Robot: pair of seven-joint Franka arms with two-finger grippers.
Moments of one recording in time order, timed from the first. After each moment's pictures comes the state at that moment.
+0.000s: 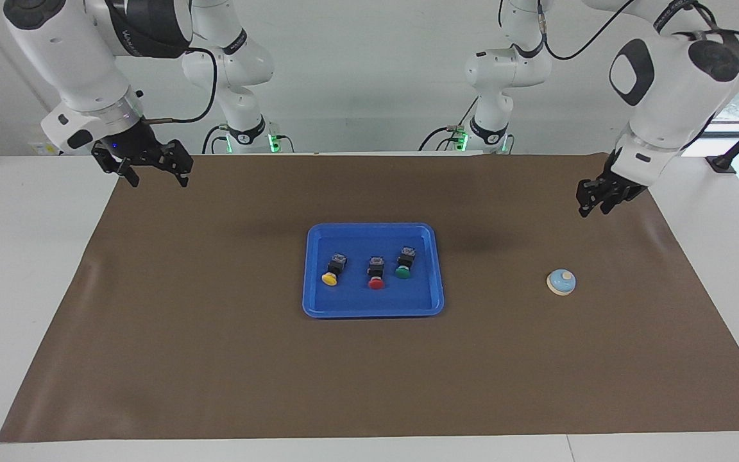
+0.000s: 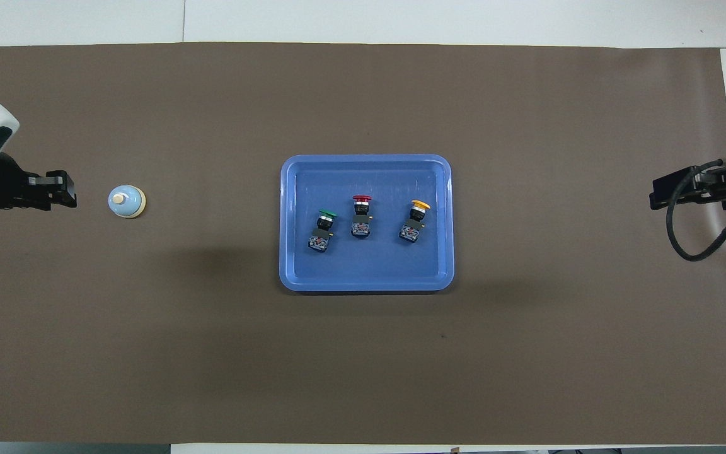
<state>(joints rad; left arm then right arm) -0.01 0.02 -0.02 -1.85 0.01 1.85 -0.08 0.06 0.00 -0.09 -1.63 -0.01 1.56 0.01</state>
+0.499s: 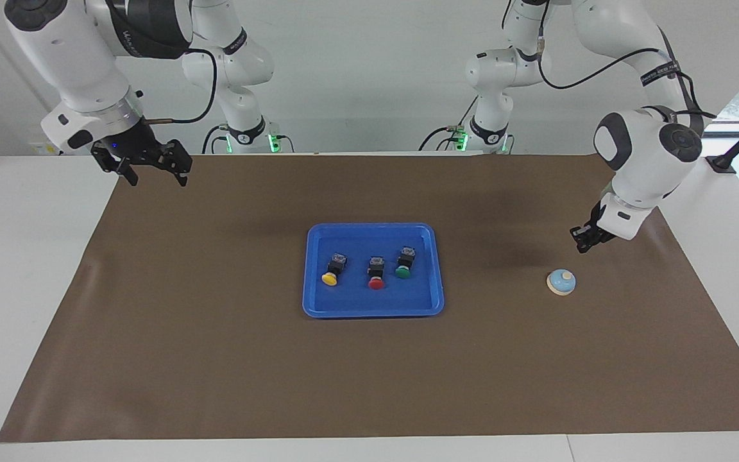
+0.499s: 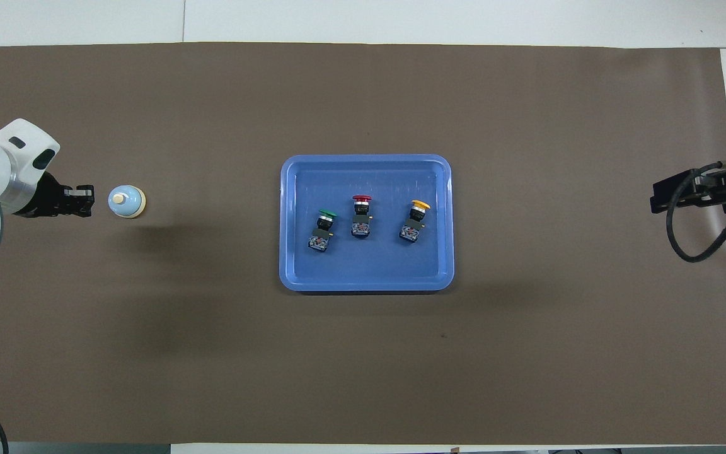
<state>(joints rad) 0.06 0.15 -0.01 -1.98 0.01 2.09 -0.06 0.06 0.00 -0.09 -1.63 -0.01 1.54 0.01</state>
